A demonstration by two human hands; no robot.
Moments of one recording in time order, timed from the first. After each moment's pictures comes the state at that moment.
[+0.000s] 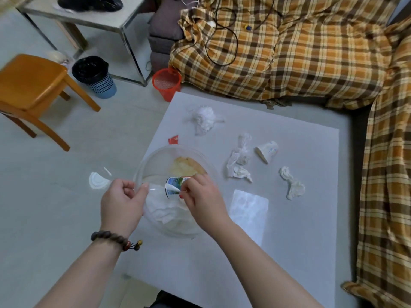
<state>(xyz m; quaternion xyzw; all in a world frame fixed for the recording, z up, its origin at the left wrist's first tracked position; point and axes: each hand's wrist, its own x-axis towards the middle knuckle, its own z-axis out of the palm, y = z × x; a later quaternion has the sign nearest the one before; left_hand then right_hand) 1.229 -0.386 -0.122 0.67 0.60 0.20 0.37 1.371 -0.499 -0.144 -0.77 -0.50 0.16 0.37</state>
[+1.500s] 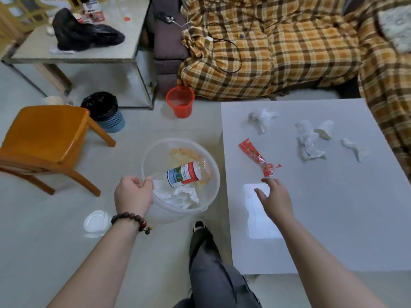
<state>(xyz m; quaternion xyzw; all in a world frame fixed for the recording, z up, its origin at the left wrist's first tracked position) 1.000 0.004 -0.101 0.74 0.55 0.11 0.37 1.156 -0.286 -0.170 -0.95 -0.08 0.14 0.28</state>
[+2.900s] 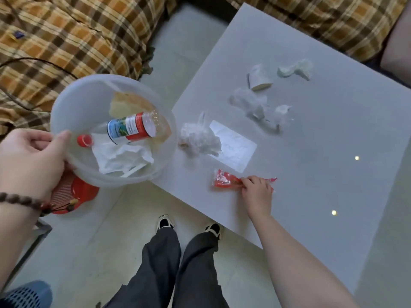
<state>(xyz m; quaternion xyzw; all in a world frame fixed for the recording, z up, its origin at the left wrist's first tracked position) 1.670 0.223 -0.243 0.93 0.11 -0.03 0.35 1.371 -0.161 -0.357 -0.92 0.34 0.09 0.18</state>
